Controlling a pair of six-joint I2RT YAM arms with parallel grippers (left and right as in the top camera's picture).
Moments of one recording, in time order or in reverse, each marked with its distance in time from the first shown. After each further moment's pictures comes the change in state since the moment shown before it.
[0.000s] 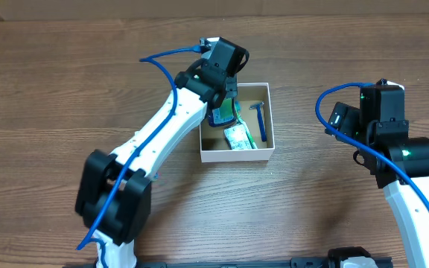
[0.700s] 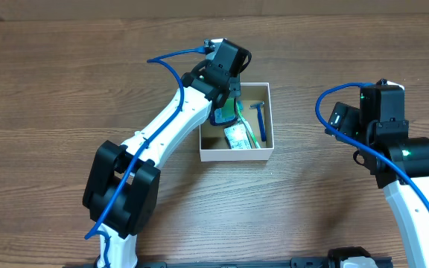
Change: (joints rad) left arm 0.000 0.041 0.003 0.061 0.013 -0.003; right arm 0.000 0.000 0.000 0.000 0.000 0.000
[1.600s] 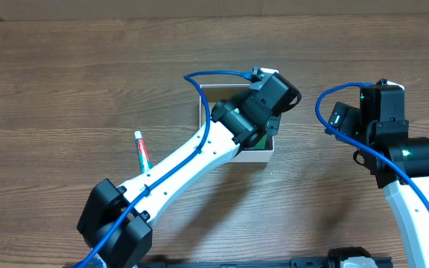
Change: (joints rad) left arm -0.276 -0.164 -0.001 -0.200 0.008 0.003; right arm 0.000 0.000 0.000 0.000 0.000 0.000
